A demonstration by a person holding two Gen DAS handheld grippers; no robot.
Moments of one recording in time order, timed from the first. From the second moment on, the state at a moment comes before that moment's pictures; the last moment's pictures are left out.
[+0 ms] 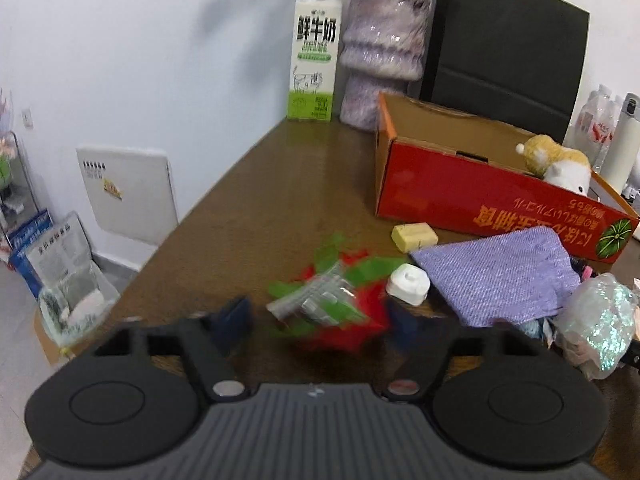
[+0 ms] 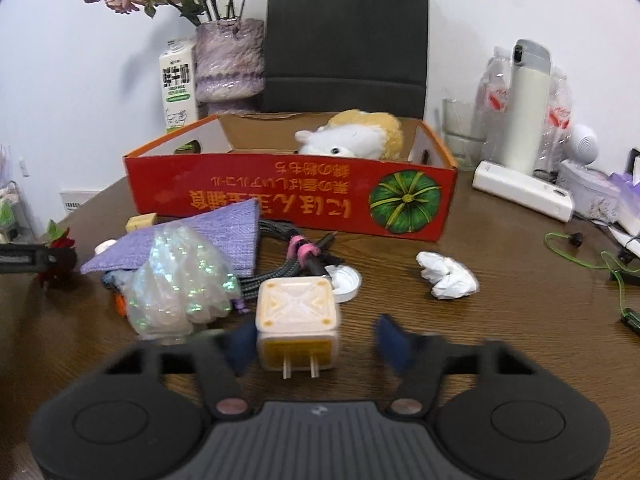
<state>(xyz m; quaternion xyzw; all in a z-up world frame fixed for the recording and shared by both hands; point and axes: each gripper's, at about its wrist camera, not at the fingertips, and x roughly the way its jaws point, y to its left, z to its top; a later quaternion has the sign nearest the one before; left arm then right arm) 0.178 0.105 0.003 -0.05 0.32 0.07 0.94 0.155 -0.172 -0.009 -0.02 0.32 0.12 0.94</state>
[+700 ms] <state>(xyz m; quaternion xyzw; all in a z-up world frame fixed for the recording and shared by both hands) 0.153 0.101 0.017 -0.08 0.27 0.02 0.96 0.127 -0.194 0.010 0.01 0.25 0.13 0.96</state>
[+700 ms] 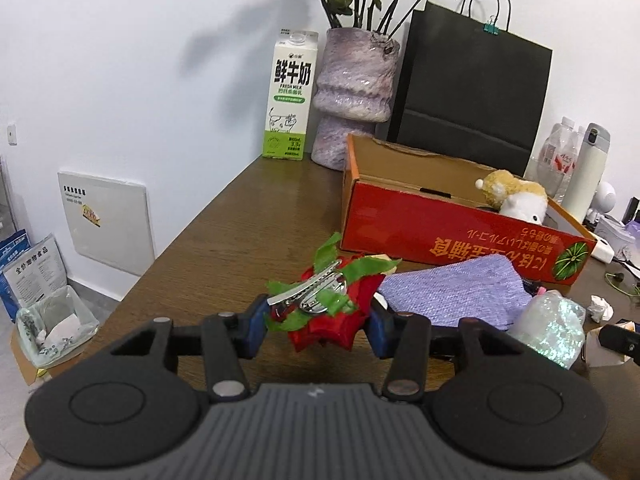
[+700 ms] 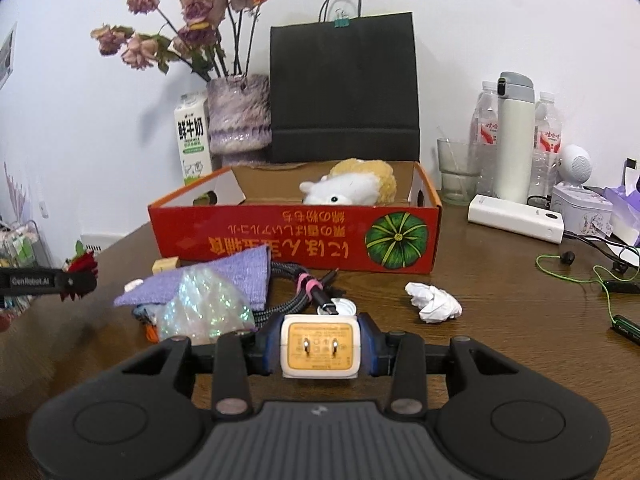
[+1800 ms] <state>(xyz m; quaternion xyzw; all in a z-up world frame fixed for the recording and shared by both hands) 0.330 0.034 0.061 -0.09 0.22 0.01 0.97 0.312 -0.127 0.055 0.03 0.20 0.17 0.96</state>
